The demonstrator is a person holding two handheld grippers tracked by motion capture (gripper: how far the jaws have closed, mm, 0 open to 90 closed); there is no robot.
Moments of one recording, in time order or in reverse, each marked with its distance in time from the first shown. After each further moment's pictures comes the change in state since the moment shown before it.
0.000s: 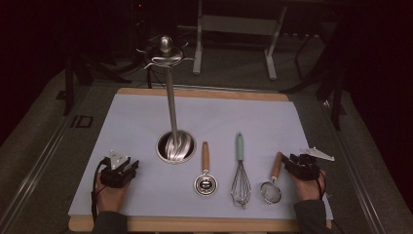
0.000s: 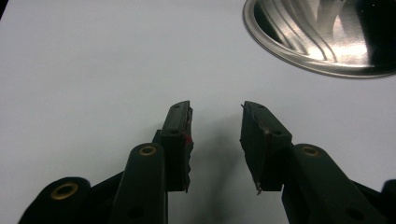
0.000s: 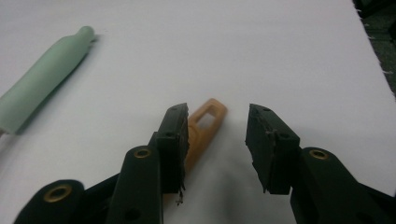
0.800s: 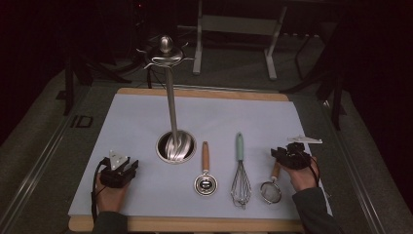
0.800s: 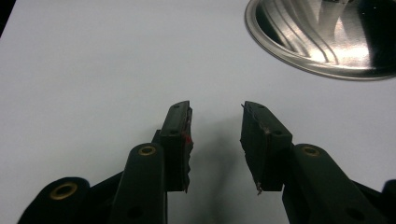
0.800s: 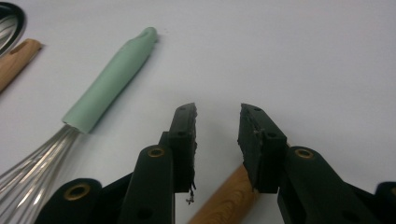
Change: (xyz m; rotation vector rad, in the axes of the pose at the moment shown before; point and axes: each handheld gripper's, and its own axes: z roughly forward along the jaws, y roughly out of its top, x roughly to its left) left arm -0.001 0.000 -0.001 -0.011 0.012 -0.002; right arm 0.031 0.041 0.004 0.117 0.125 -0.119
